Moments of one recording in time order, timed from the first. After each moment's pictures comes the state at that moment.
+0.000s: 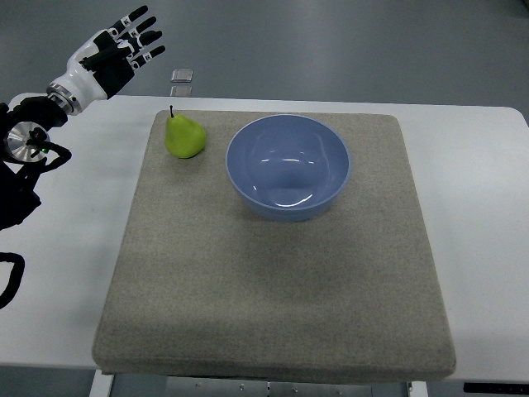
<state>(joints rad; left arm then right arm) -0.93 0.30 -1.04 -0.43 0.35 -0.59 -0.07 0.01 0.00 0.09 0.10 -0.04 0.12 0.10</state>
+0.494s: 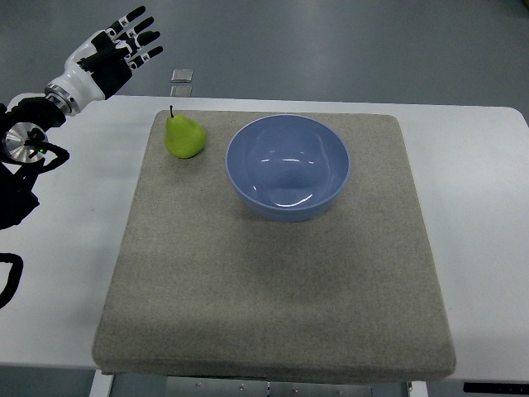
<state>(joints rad) -0.93 0.31 -1.04 -0.42 0.35 -0.59 -0.07 0.01 0.00 0.09 0.10 -0.04 0.12 0.10</state>
